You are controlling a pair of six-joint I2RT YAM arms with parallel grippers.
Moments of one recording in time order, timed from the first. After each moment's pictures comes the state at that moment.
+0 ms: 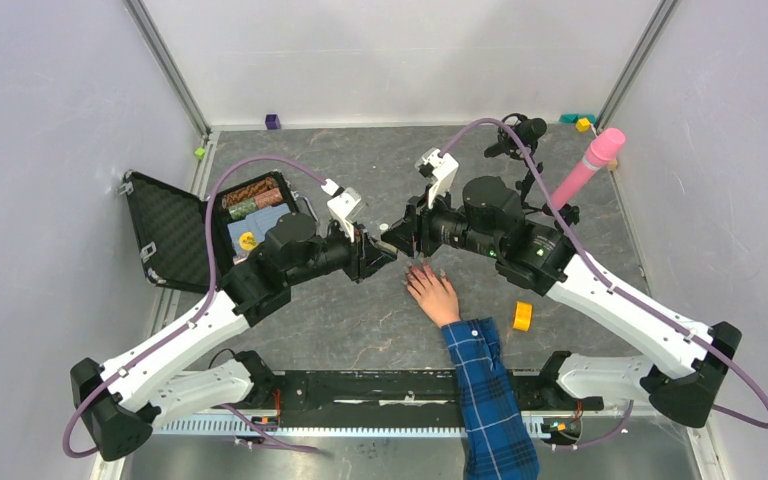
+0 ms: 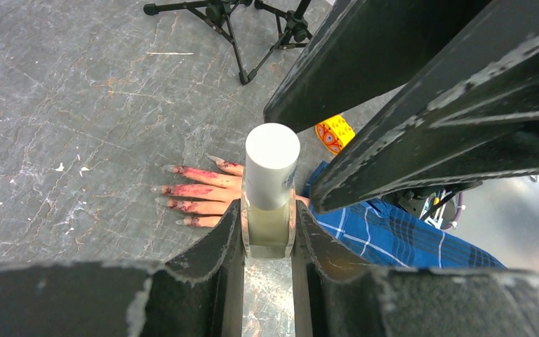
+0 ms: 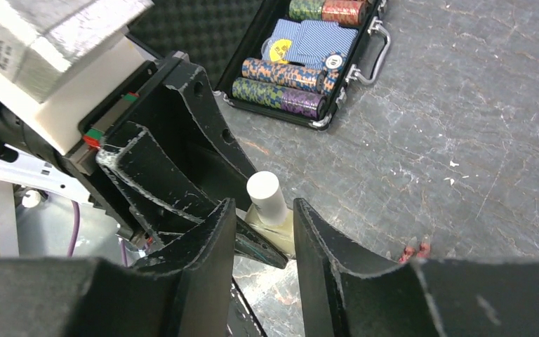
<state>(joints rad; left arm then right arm) -0.81 0.94 0.86 -0.16 0.24 -0.27 0.89 1.17 1.23 -0.31 -0.16 0.33</state>
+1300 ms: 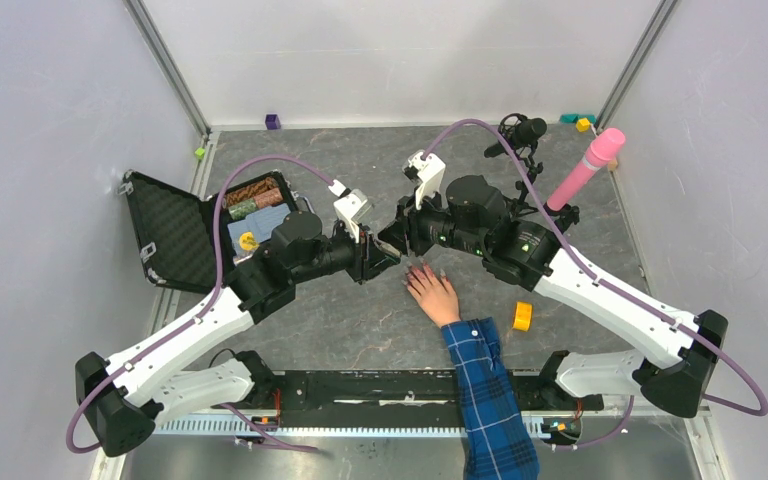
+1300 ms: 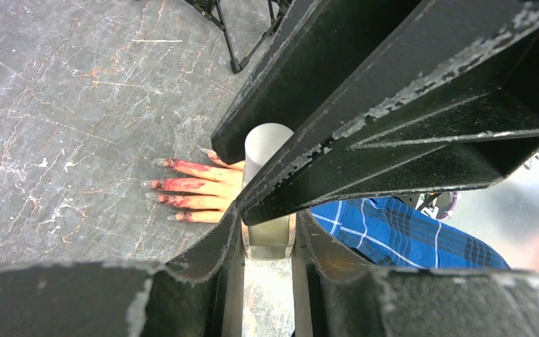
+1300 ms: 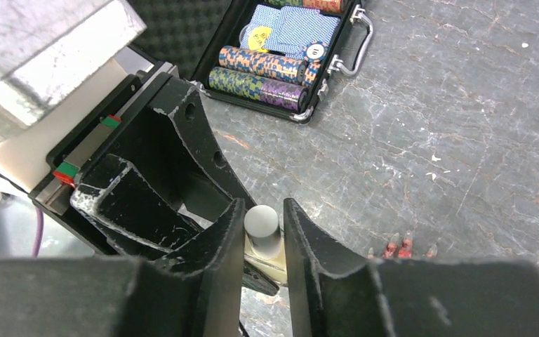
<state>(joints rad) -0.81 0.97 0.86 -0.16 0.27 -0.27 0.92 1.24 1.25 -0.33 -0.10 0.29</state>
